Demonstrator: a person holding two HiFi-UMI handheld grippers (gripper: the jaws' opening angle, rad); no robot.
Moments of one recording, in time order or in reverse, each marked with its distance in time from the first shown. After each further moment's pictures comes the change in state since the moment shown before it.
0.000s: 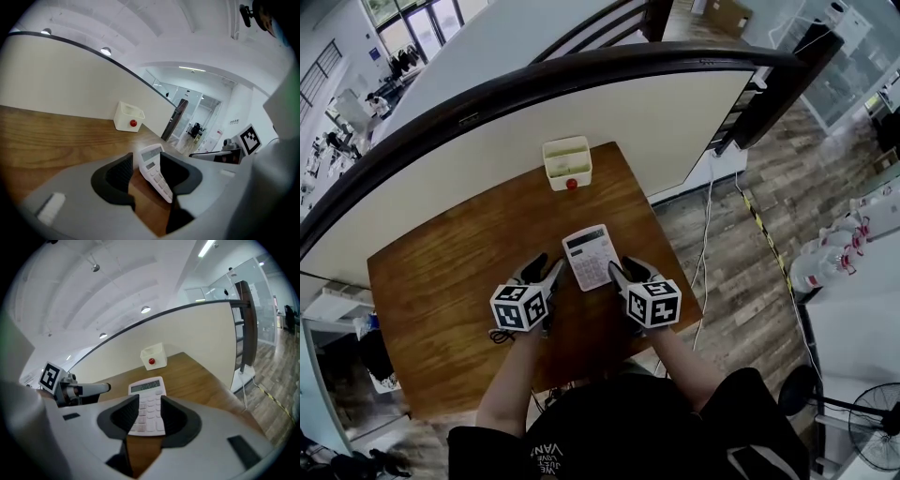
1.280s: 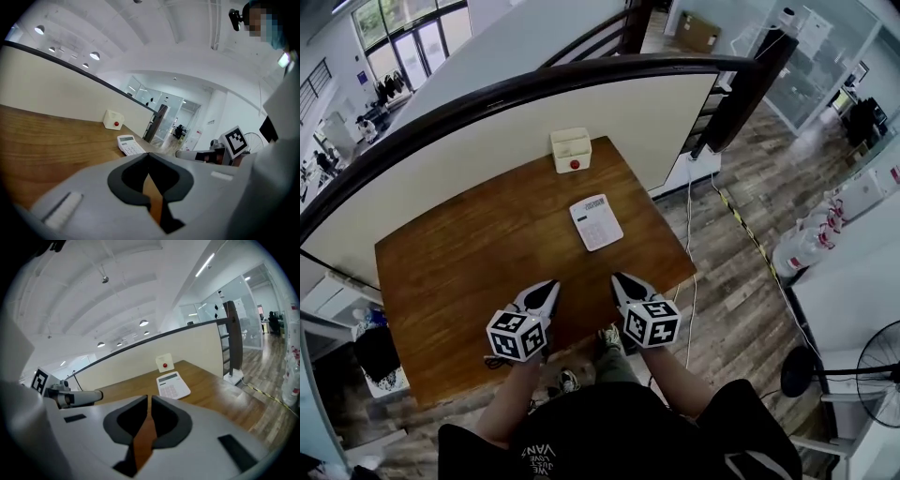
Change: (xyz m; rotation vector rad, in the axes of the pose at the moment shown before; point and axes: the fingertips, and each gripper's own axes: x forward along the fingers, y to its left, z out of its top) left arm -0.176 -0.076 -0.057 0.072 -0.061 -0.174; right arm -0.123 0.125 -0.061 0.011 -0.161 -0.082
